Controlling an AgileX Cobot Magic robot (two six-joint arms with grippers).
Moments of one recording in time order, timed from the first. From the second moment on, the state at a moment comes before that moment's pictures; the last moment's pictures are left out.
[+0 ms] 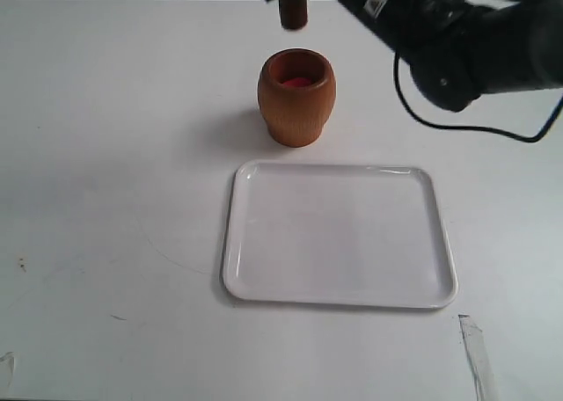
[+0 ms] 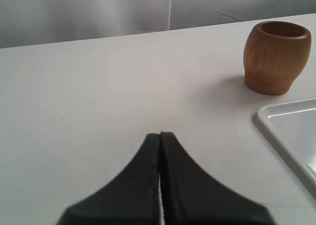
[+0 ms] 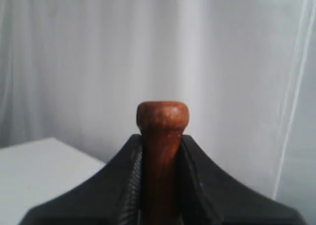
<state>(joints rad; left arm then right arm) 0.02 0.00 0.00 0.07 0.44 0.35 0.62 1.93 -1.05 -0.27 -0.97 0.17</state>
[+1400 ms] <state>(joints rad) 0.02 0.00 0.00 0.07 0.44 0.35 0.67 1.62 -0.83 -1.56 -0.36 1.23</state>
